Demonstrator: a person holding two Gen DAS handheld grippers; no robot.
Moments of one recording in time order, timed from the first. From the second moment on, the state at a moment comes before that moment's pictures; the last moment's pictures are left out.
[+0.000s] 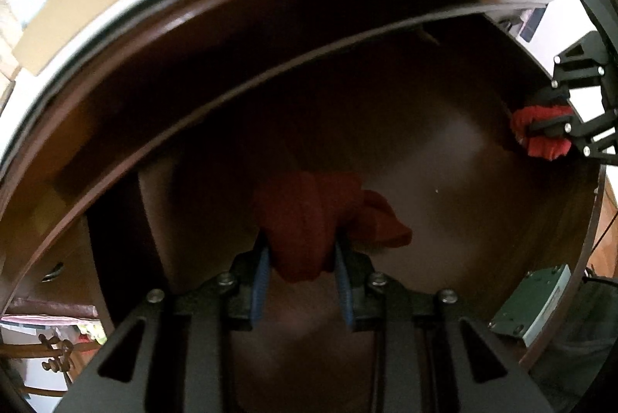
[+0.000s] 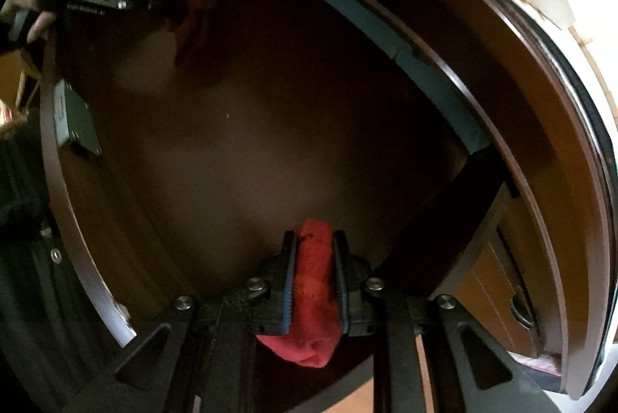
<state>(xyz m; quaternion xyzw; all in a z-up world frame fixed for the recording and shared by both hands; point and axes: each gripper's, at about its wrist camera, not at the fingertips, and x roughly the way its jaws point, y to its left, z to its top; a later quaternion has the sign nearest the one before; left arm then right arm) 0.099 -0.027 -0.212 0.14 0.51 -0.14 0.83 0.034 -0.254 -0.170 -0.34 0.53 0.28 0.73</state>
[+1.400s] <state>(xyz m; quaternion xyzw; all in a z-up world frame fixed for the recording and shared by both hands) 0.063 0.008 -0.178 0.09 0.37 -0.07 0.92 0.030 -0.267 -0.127 -0.12 0.38 0.34 0.85</state>
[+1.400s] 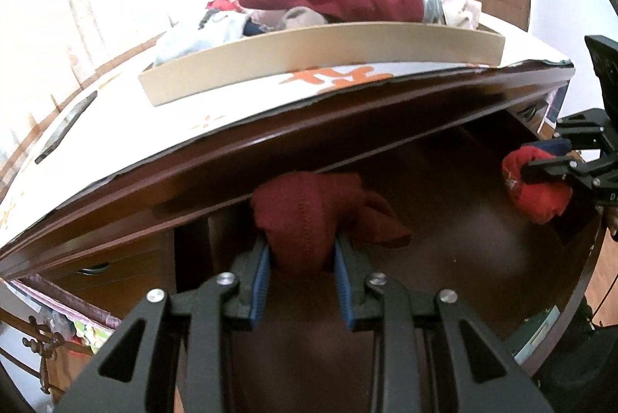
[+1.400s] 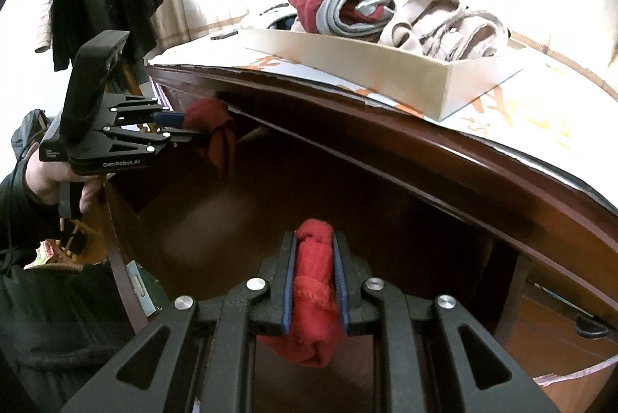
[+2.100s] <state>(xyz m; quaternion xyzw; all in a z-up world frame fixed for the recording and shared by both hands) 0.046 0.023 -0.163 0.05 0.30 -0.04 0.95 0.007 -0.281 -0.111 -0.11 0.31 0.34 0.88</state>
